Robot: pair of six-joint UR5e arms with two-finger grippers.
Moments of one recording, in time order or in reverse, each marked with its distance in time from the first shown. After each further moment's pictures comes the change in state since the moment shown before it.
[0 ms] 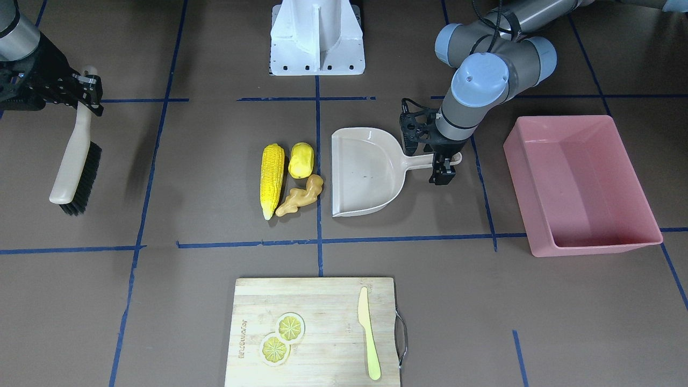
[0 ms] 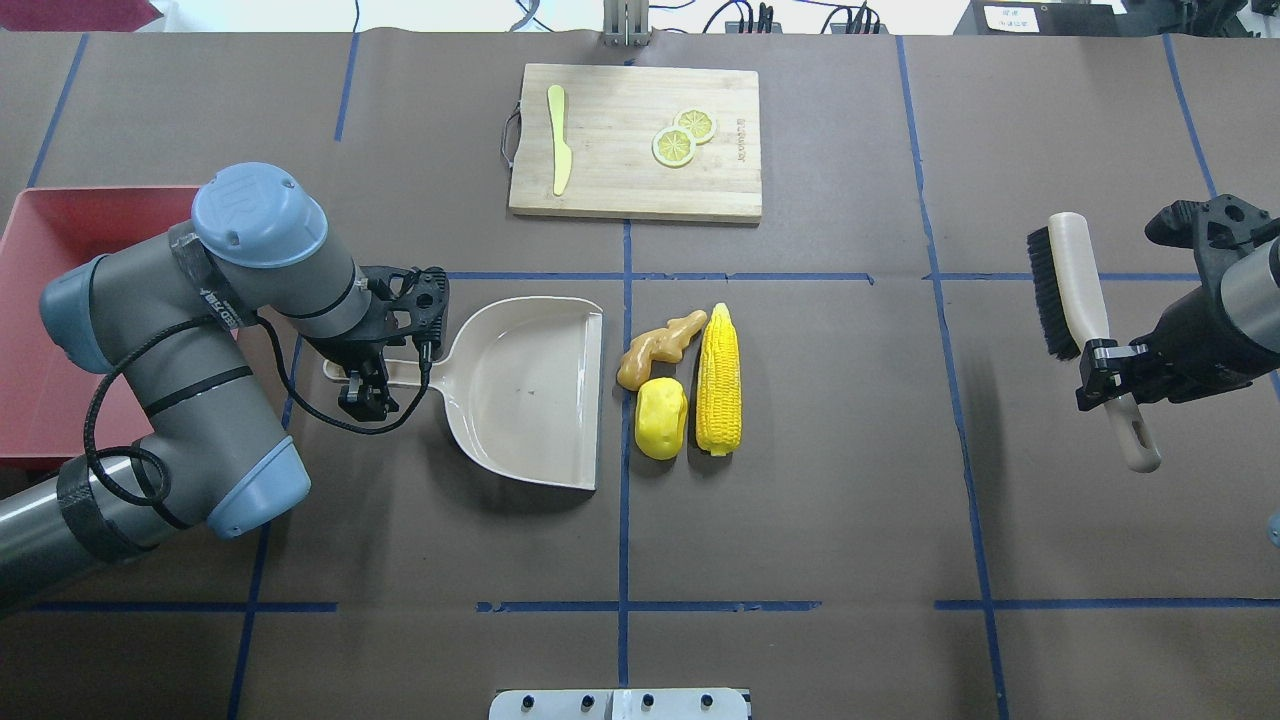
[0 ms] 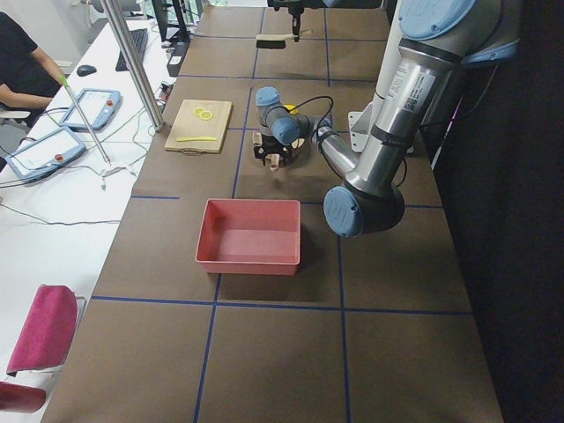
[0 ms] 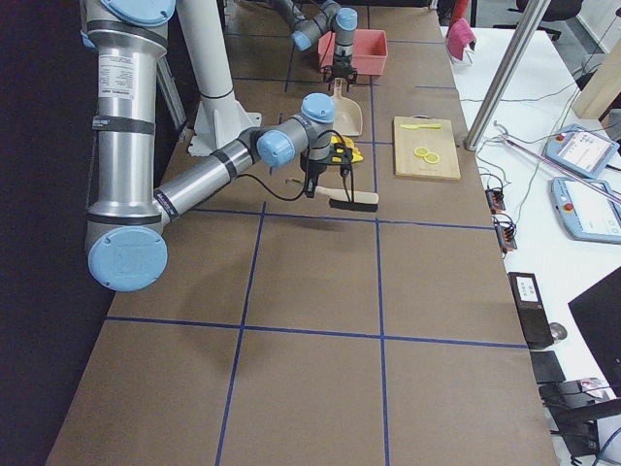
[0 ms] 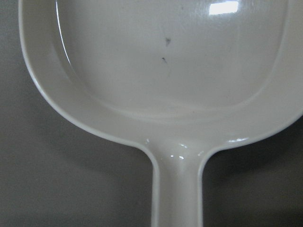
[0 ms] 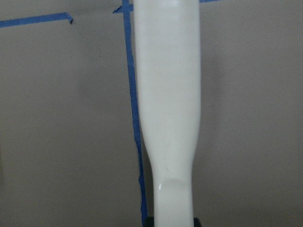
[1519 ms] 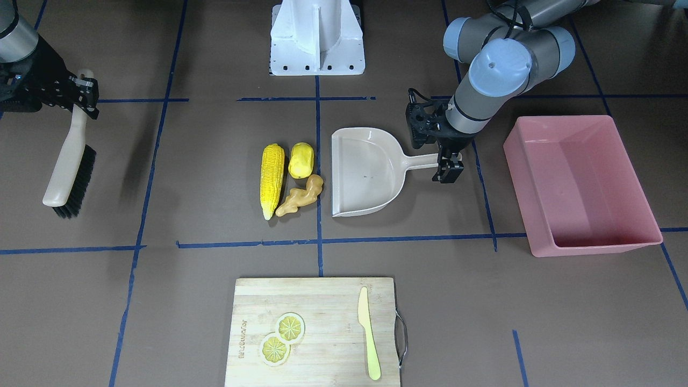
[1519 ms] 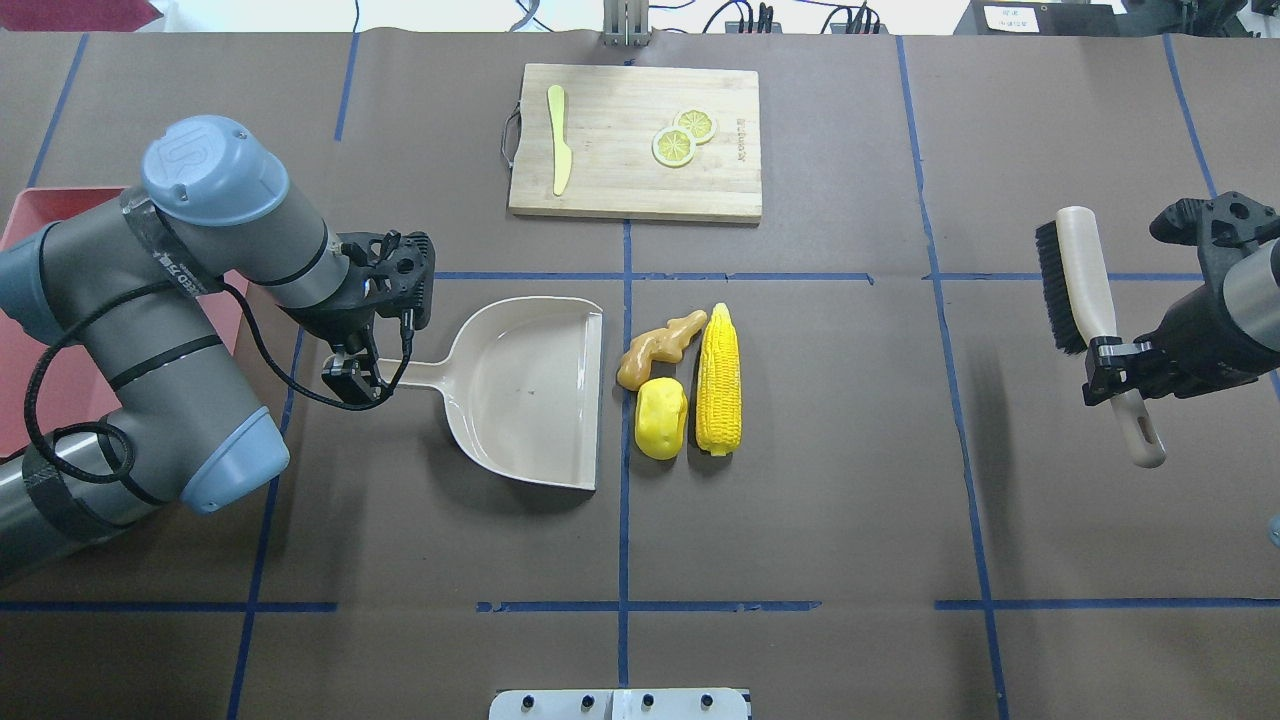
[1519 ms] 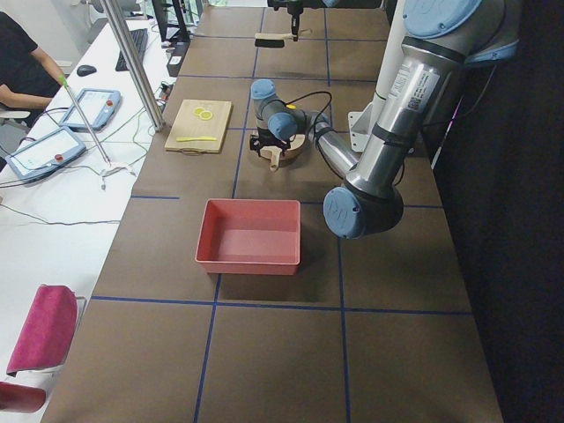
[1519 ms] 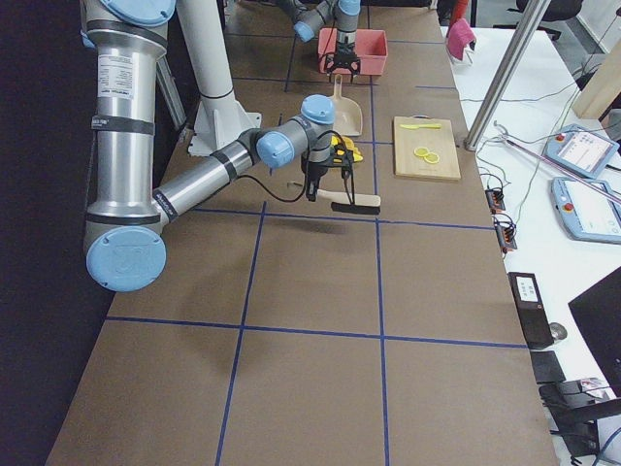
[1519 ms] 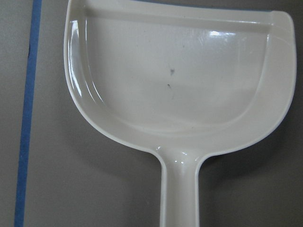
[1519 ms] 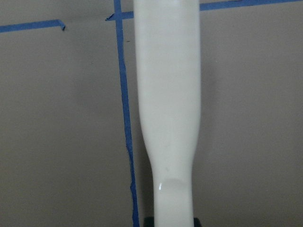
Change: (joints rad) left arm -0.051 0.003 -0.040 -0.011 -0.070 0.004; right arm 0.000 -0.004 0.000 0.000 -0.030 -0.005
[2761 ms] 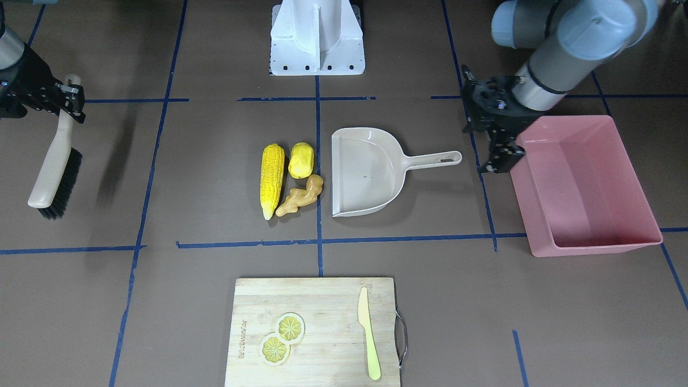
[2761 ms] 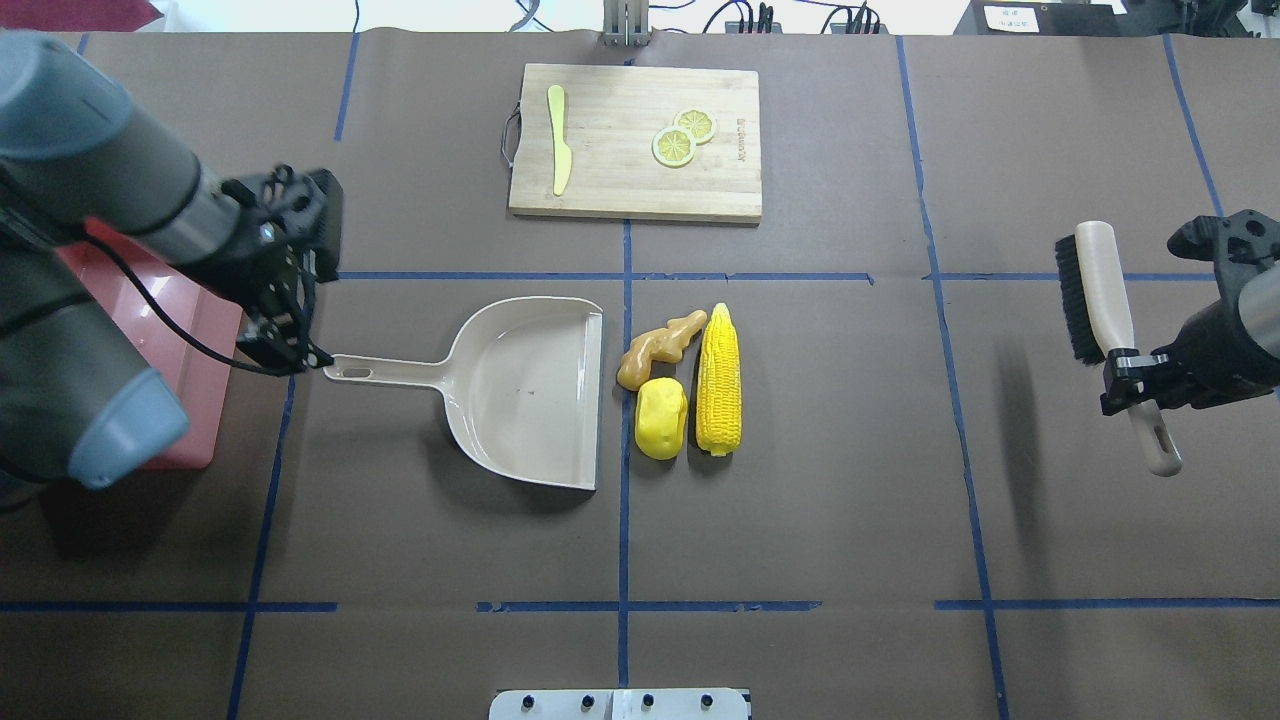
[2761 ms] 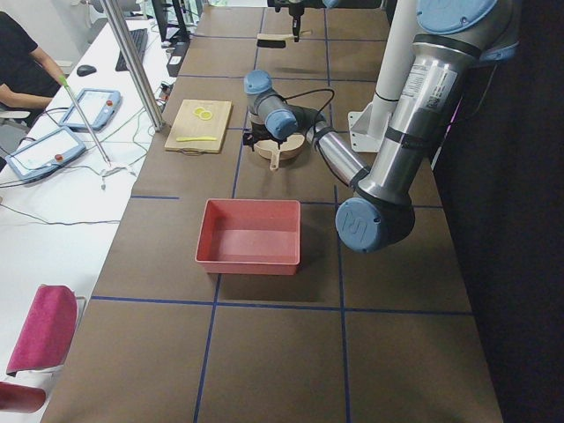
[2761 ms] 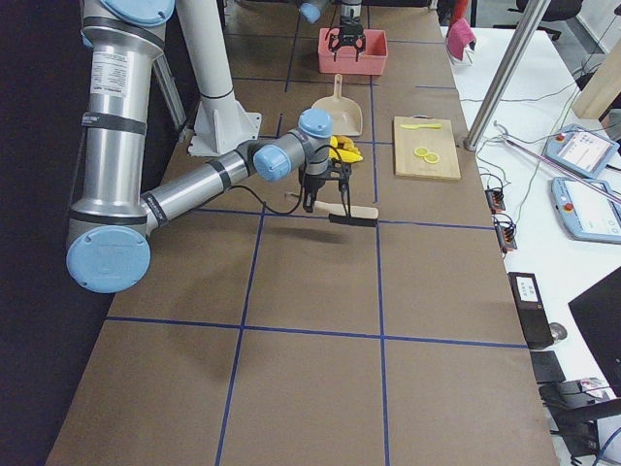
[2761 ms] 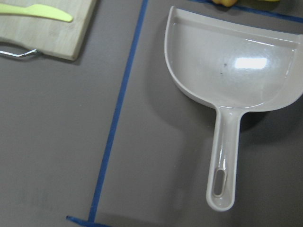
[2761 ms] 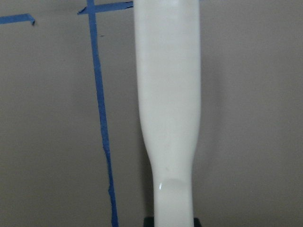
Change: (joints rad) left arm -0.094 0.086 -0.138 -0.004 -0.117 -0.031; right arm 0.004 -0.037 -0.028 0.042 -0.004 -0.002
